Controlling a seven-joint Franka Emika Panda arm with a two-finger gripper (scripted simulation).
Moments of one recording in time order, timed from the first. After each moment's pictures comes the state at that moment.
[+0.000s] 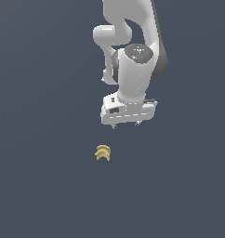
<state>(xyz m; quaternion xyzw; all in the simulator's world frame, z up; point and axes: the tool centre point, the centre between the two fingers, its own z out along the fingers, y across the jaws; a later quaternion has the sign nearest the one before) 0.009 0.056 0.197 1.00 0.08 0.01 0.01</state>
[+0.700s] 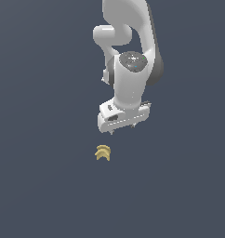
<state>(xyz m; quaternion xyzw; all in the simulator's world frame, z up) 0.018 0.042 0.183 0.98 0.18 0.01 0.01</state>
